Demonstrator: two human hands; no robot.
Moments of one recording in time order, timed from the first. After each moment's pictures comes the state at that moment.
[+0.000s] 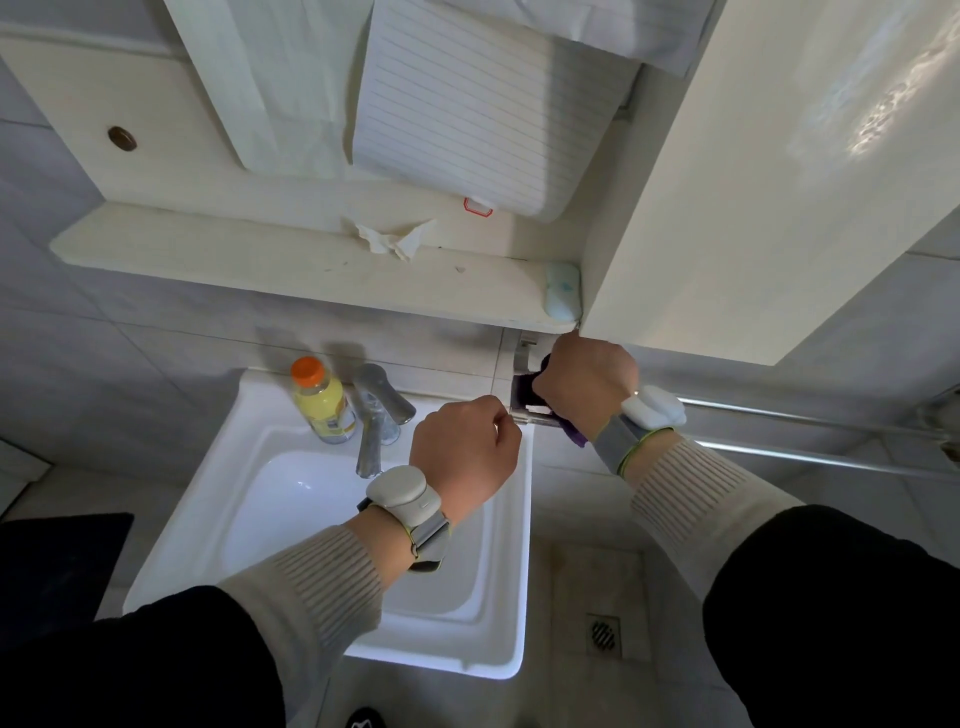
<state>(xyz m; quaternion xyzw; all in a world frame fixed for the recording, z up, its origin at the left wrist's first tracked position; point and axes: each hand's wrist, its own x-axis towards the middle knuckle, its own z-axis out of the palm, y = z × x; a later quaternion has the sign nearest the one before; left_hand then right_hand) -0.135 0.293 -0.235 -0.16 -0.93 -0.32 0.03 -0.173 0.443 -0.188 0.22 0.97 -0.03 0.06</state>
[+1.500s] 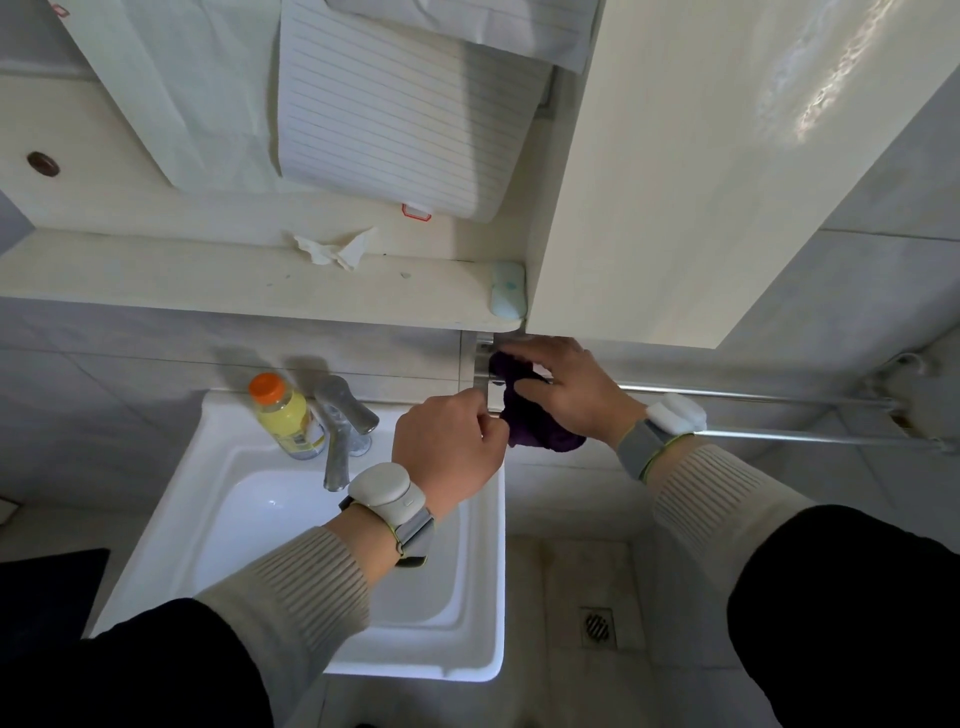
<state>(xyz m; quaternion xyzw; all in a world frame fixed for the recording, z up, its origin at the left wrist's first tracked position) -0.137 0.317 -0.228 -0.21 -0.94 -0.28 0.05 -0.142 0.509 -0.207 -0.04 0.94 -0.33 -0.03</state>
